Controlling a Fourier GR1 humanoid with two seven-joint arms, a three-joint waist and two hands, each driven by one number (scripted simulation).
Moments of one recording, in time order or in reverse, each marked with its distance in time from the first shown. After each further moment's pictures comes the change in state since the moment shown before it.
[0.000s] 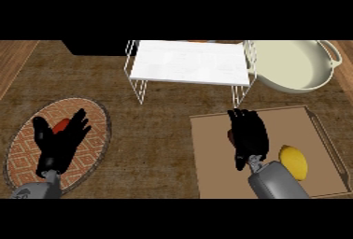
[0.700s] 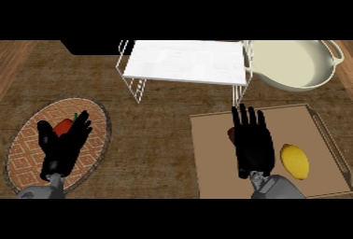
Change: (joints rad) left arm 0.021 0.016 -0.071 -0.022 0.028 0.062 -0.028; right arm 0.060 -0.061 0.107 -0.213 -0.035 0.079 0.208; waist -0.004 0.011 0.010
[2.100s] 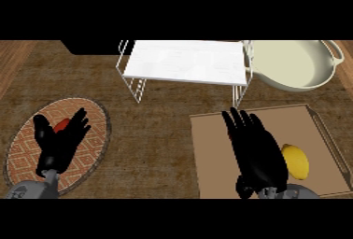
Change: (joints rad) left arm -0.042 0.120 -0.112 0.027 0.152 0.074 -0.006; right arm -0.090 -0.150 0.119 -0.295 -0.417 0.117 0.172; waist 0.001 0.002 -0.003
